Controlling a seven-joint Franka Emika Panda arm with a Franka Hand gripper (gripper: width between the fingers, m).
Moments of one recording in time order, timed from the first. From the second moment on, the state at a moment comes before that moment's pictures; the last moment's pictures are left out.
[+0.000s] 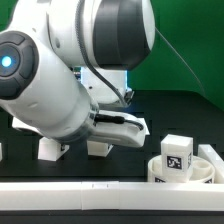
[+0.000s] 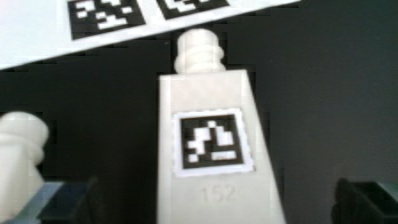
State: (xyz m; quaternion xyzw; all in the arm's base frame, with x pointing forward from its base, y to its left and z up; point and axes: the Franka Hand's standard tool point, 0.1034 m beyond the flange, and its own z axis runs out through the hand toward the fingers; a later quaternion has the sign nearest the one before) arm 0.499 -0.041 0.018 -0.87 0.17 0.45 0.10
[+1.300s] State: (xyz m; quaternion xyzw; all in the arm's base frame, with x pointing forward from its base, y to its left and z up) arm 0.498 -0.039 0.023 -0.87 0.17 0.45 0.11
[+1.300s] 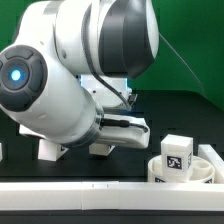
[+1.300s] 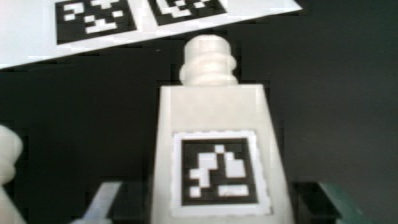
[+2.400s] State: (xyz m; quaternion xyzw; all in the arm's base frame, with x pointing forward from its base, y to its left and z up) arm 0.563 0.011 0.115 -0.93 0.19 0.30 0.07
